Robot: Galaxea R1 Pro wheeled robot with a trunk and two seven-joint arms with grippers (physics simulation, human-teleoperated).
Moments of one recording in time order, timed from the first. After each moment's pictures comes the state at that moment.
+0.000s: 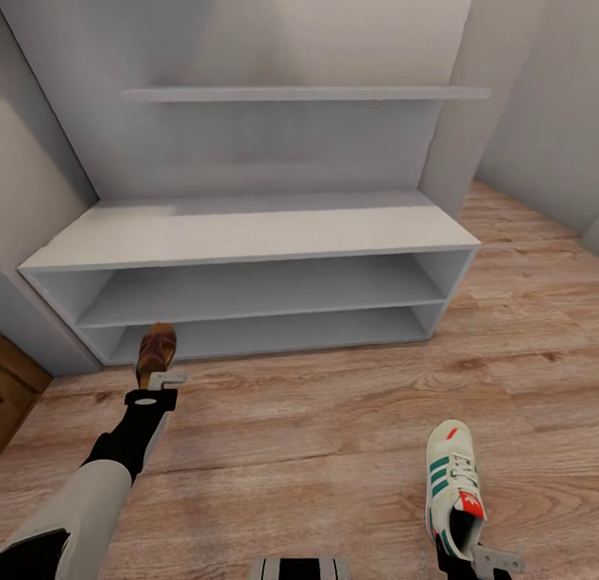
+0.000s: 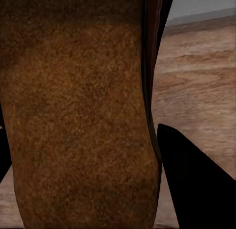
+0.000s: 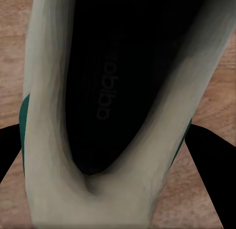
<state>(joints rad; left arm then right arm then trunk) -0.78 0.07 0.24 -0.55 -0.32 0.26 0.16 -0.17 -0.05 -0.31 -0.54 0.12 -0.43 0.00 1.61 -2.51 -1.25</state>
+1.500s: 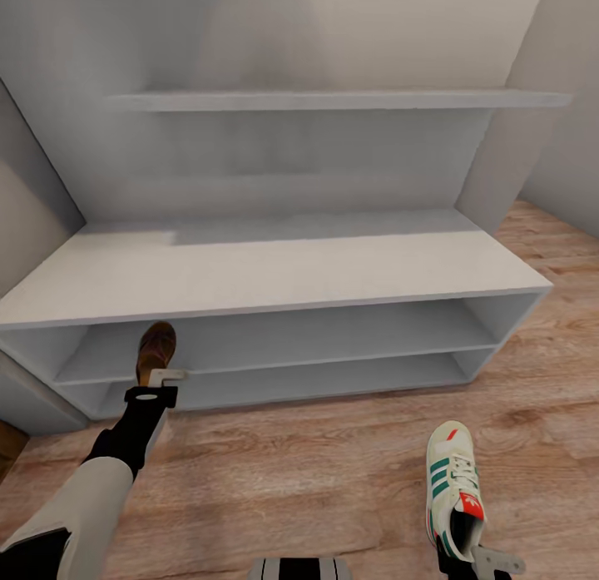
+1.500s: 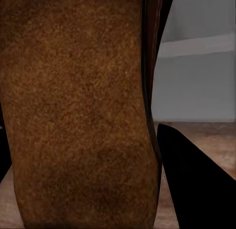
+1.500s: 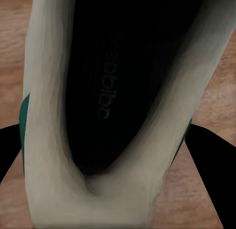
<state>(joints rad) -0.79 0.06 0.25 -0.58 -0.32 0.31 0.16 -0.17 -0.05 -0.31 -0.54 0.12 -0.43 0.00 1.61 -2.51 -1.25</state>
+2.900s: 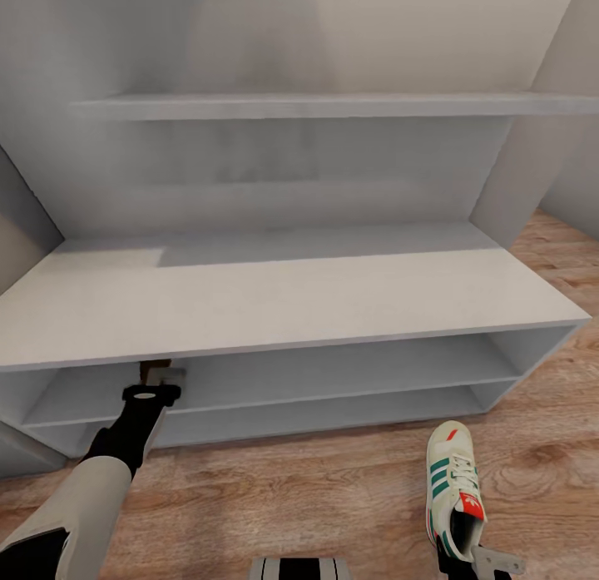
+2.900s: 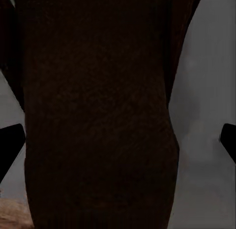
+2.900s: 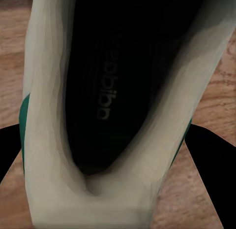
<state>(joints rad) -0.79 0.07 0.25 -0.59 -0.33 0.31 0.16 -0.17 -0.05 -0.31 -0.54 0.12 -0.43 0.00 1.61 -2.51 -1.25</state>
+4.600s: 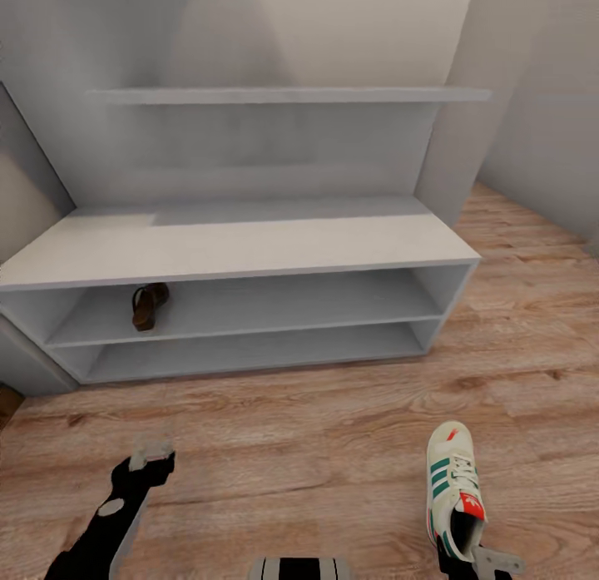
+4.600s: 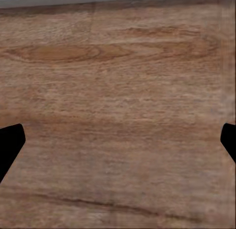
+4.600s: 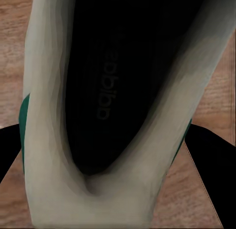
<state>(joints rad) -0.43 0.09 0.26 -0.63 -0.12 -0.07 0.02 -0.17 -0.05 -0.31 -0.54 0.12 -0.43 0.00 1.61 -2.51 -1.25</state>
